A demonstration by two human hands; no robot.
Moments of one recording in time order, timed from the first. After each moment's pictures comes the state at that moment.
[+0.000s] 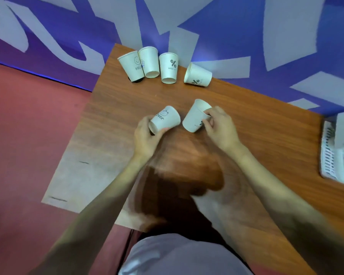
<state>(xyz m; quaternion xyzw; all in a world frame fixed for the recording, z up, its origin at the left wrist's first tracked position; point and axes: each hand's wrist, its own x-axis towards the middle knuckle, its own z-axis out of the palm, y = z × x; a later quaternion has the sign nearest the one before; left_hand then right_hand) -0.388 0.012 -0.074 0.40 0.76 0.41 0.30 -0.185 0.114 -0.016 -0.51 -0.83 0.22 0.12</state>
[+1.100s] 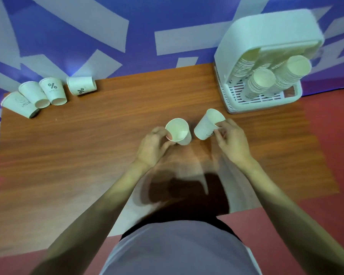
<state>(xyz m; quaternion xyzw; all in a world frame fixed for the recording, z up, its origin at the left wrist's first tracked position) -0.088 0.010 -0.026 0.76 0.53 0.20 0.32 0.171 -0.016 -0.003 -0.68 -0.67 0.19 0.25</state>
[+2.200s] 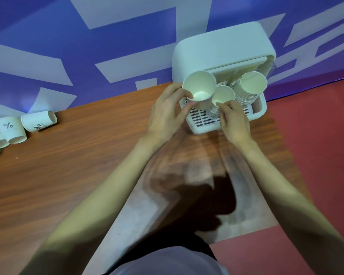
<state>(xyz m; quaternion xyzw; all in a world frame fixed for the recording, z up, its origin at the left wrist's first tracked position) 0.135 0.131 0.057 0.79 0.44 0.34 0.25 0.347 0.090 -0.025 -0.70 -0.66 0.08 0.25</state>
